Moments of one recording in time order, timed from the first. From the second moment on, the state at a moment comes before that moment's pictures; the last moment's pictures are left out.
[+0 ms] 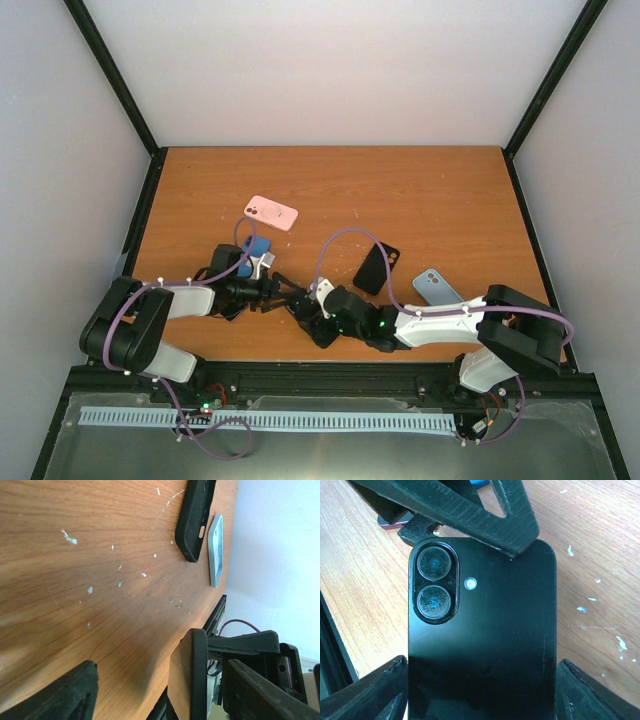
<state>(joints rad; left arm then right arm) -0.32 1.46 0.37 0.25 0.97 -0.78 1.17 1.48 0.59 0.18 0.08 0.34</state>
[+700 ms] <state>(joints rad) -0.33 1.40 0.38 0.16 0.95 -0.77 1.33 1.44 0.72 -0.05 0.31 0.32</state>
